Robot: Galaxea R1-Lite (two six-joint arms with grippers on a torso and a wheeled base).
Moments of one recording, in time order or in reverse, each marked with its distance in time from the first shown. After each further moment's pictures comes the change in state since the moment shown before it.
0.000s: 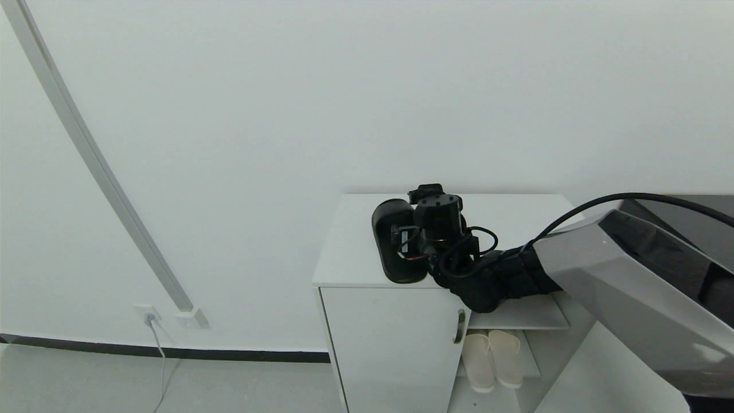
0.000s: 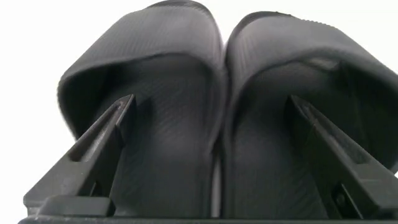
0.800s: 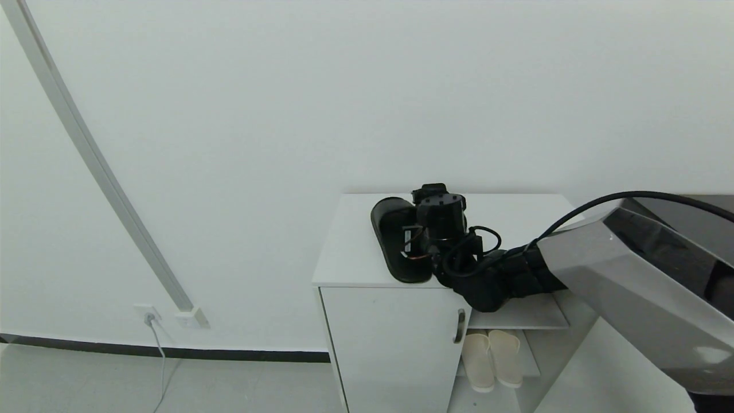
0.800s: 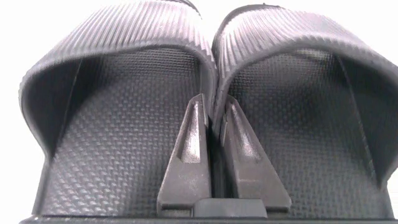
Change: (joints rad) left arm 0.000 0.000 0.000 0.000 0.001 -0.006; right arm -0.005 -0.023 0.032 -0.011 -0.002 0.006
